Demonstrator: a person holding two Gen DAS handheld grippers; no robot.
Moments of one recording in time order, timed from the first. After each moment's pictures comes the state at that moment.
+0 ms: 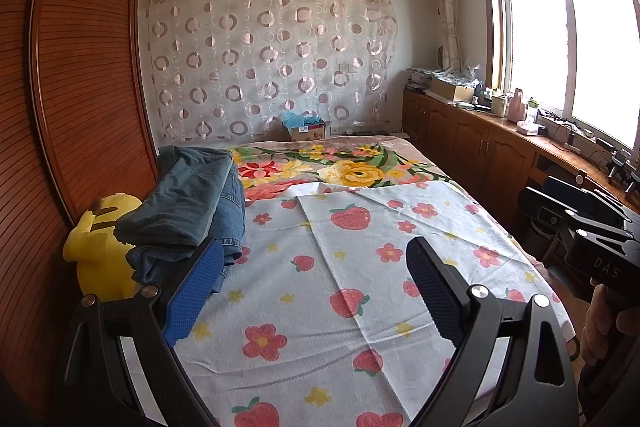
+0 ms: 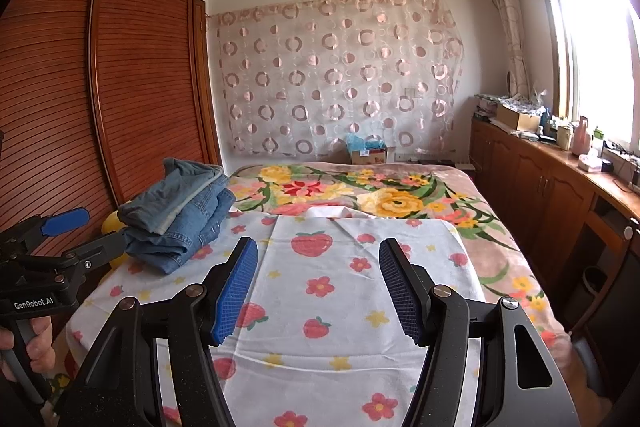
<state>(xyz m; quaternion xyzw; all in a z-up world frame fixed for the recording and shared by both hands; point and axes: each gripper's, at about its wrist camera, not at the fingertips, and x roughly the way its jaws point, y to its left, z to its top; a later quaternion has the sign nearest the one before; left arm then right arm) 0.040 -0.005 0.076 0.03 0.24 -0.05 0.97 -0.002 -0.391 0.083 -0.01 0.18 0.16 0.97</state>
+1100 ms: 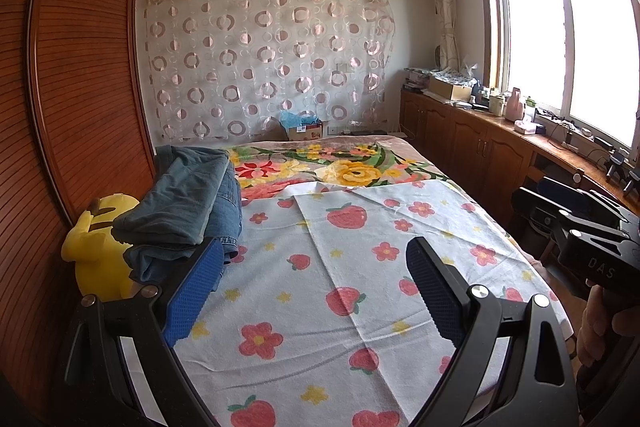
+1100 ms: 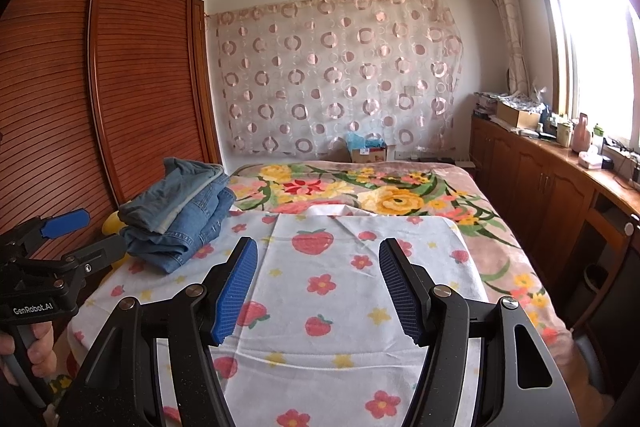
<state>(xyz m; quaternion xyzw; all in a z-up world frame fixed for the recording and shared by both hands) 0.039 -0.007 0.075 0.03 0.24 -0.05 0.97 -0.001 -0.394 0.082 -0.01 0.18 0.16 0.97</state>
